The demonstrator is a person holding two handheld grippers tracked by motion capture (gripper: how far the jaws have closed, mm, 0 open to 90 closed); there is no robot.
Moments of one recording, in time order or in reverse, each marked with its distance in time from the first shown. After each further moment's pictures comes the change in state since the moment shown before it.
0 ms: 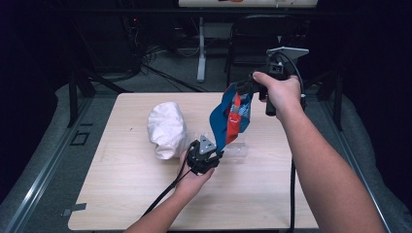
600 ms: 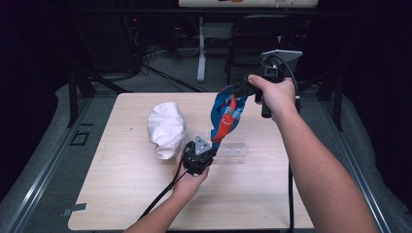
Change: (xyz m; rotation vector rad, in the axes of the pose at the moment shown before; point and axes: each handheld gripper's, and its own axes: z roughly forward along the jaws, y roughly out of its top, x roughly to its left) left arm 0.004 -0.007 -0.009 0.014 0.034 -0.033; right arm -0.001 -0.002 0.016 0.023 -0.010 -0.014
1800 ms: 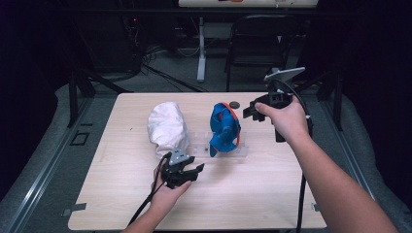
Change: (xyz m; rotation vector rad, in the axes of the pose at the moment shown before) left arm 0.027 -0.047 -0.049 0.018 -0.076 -0.091; right arm -0.039 -0.041 0.000 0.008 -0.290 -0.199
